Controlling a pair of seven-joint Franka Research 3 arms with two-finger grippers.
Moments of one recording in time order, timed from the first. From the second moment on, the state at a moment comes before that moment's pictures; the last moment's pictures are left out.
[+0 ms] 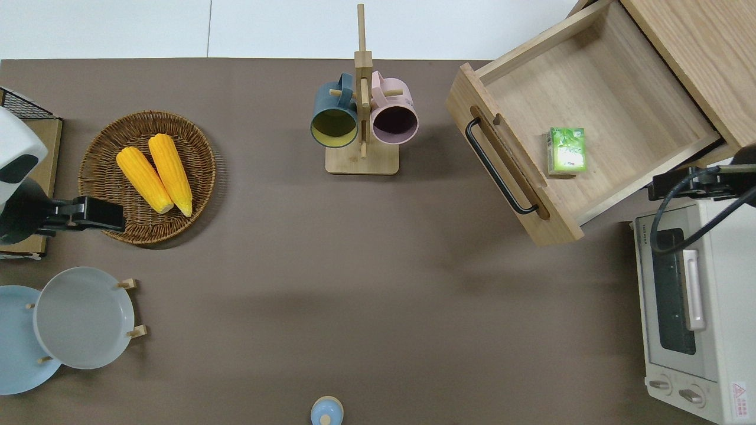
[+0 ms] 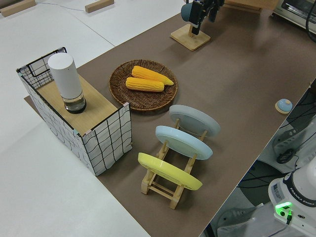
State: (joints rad) left arm 0.06 -0.01 -0.09 -1.60 -0.02 1.57 -0.04; right arm 0.02 0.05 -0.08 -1.56 0.00 1.65 -0.01
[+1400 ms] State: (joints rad) left arm 0.06 -0.01 -0.09 -1.60 -0.02 1.57 -0.04; right arm 0.02 0.05 -0.07 -1.54 0.00 1.60 -0.01
